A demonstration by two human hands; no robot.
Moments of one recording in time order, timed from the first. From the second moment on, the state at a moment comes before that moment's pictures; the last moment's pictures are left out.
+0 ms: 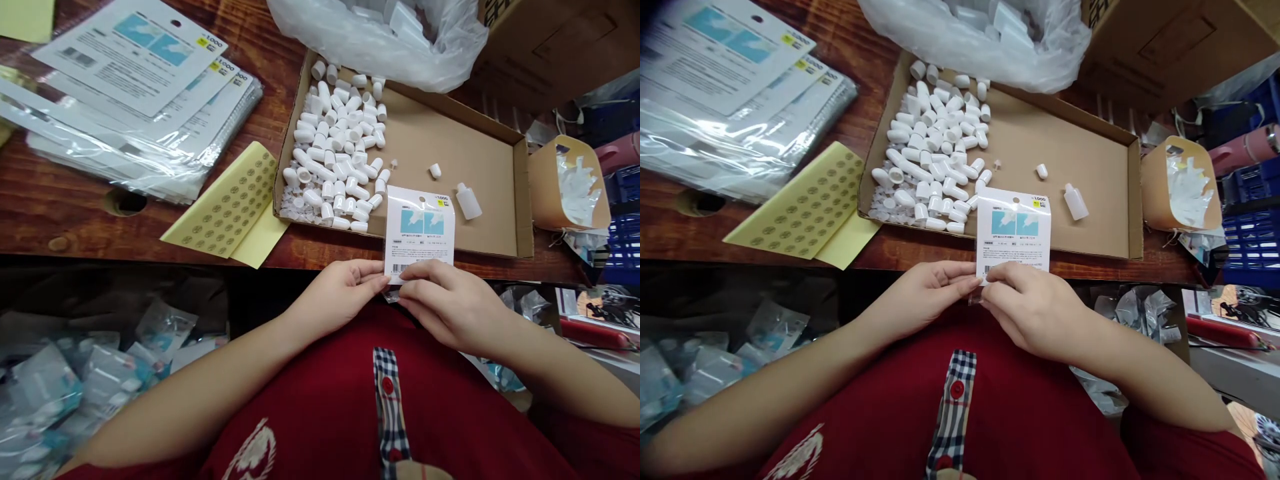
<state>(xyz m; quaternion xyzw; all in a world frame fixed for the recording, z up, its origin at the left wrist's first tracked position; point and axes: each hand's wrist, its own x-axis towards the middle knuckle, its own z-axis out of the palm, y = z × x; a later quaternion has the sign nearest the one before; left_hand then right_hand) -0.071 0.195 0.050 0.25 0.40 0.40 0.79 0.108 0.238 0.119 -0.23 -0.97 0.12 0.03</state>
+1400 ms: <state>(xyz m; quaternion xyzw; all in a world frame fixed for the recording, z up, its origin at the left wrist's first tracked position) -0.090 0.190 0.036 0.38 0.41 0.30 0.77 0.075 0.238 0.111 -0.34 -0.93 0.11 -0.07</state>
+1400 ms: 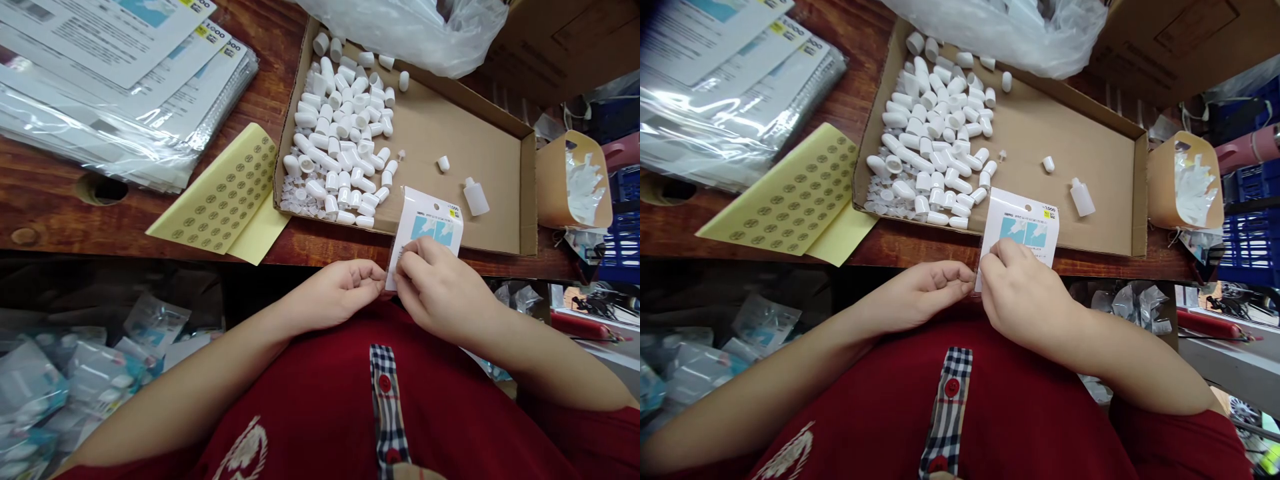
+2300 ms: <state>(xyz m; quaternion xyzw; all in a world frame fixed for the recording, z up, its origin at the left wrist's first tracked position) -0.085 0.189 0.030 0.42 0.47 0.28 0.72 0.076 0.237 0.101 -0.42 -0.90 0.12 0.00</state>
